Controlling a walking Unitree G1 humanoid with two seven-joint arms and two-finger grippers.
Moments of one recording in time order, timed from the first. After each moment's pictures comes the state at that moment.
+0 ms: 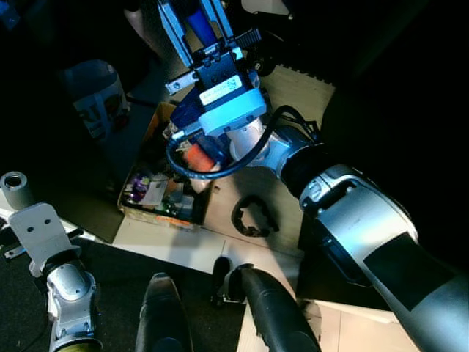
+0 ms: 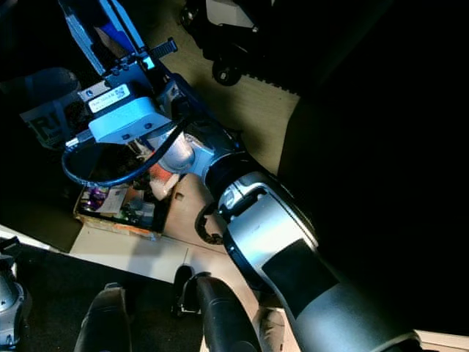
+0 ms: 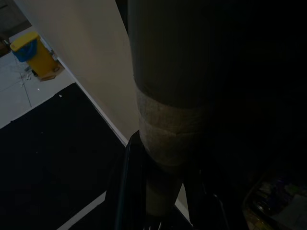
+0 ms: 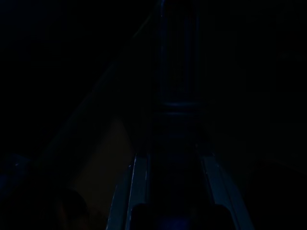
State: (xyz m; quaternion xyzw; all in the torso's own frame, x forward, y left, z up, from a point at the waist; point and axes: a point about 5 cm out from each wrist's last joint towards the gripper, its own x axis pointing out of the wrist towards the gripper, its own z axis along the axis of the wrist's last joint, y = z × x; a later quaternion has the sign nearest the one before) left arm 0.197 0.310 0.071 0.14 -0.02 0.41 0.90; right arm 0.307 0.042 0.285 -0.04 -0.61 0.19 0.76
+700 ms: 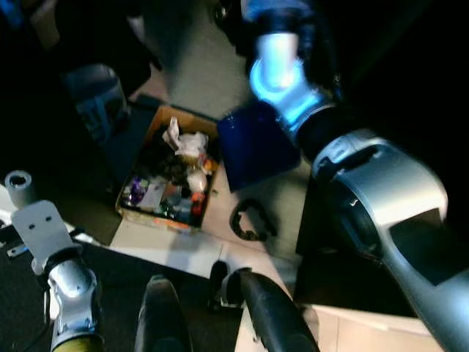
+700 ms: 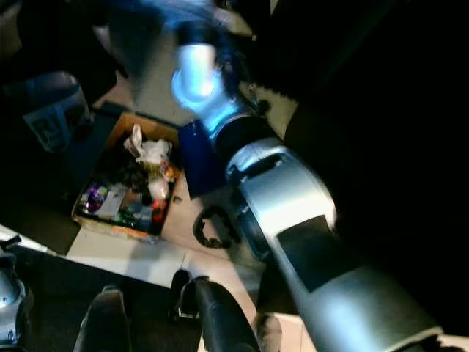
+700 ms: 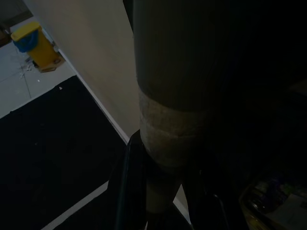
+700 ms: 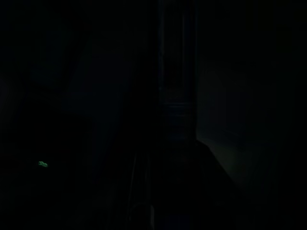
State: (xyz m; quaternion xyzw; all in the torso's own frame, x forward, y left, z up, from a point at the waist) left arm 0.205 0.315 0.065 0.13 0.01 0.41 0.90; right arm 0.394 -0.058 0.339 -0.03 -0.38 -0.12 0.92
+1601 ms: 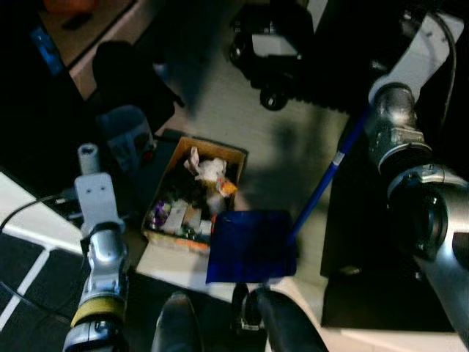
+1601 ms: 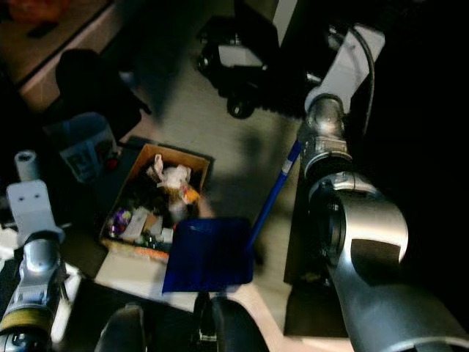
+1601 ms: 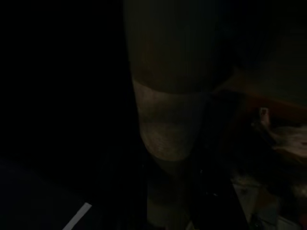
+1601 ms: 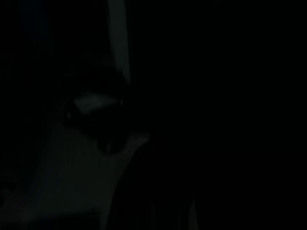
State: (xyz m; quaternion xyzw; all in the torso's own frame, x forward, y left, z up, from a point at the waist) left arm 0.263 0.272 0.046 0.12 0.09 0.23 0.96; right arm 0.403 -0.207 0.179 0.09 0.01 -0.21 0.97
